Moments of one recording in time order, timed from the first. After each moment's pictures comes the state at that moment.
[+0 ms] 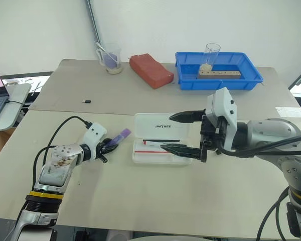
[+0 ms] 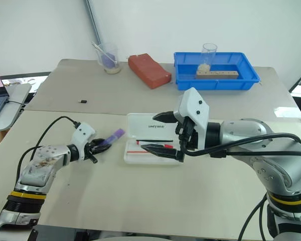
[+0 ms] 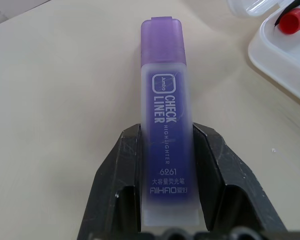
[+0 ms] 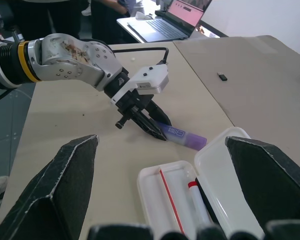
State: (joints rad) left arm -0.26 0.61 -0.02 -0.04 -0.15 0.59 -0.76; right arm -0.54 -0.81 -0.01 -0.71 0.92 0.95 0.63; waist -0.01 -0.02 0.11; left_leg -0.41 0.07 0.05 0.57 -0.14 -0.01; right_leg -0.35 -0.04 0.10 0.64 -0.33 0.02
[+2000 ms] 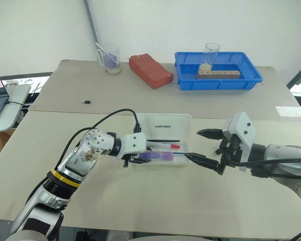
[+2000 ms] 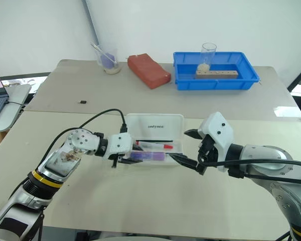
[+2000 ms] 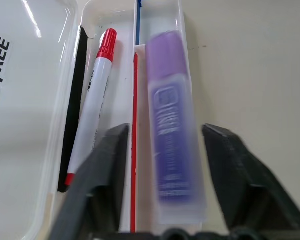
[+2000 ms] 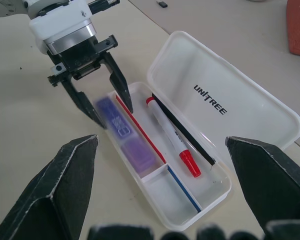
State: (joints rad) left arm -0.49 0.63 -0.40 -0.12 -0.04 0.30 -1.16; right arm -0.15 -0.91 -0.20 -0.79 0.87 0.95 0.56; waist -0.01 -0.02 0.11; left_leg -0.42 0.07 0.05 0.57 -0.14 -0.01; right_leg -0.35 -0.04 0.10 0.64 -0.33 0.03
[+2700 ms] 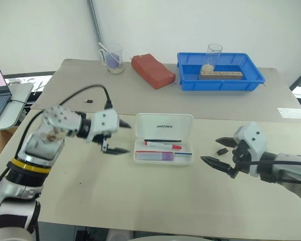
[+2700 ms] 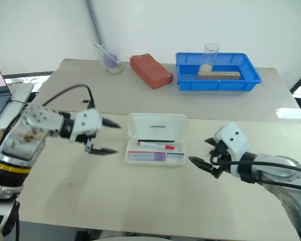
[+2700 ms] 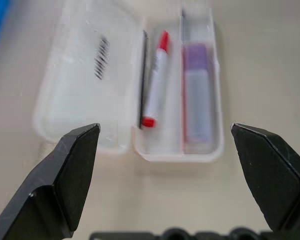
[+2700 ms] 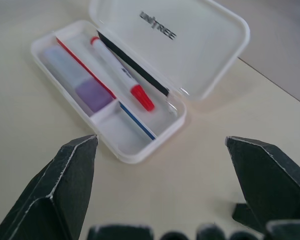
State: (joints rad) left arm -0.69 0.80 -0.15 -0.07 -0.26 0.32 -1.34; right arm 0.10 -0.96 -0.25 -0.63 0.62 0.80 0.64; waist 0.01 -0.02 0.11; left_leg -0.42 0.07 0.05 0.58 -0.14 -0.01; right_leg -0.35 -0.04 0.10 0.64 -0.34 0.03
